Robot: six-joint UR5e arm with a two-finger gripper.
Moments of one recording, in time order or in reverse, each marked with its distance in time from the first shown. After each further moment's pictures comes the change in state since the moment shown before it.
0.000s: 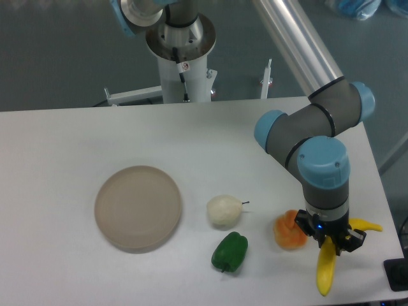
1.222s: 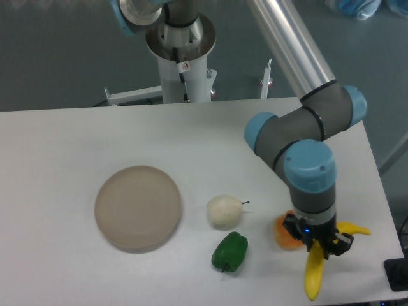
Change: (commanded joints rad) arm -0.066 0.053 -0.073 -0.006 0.000 -0.097
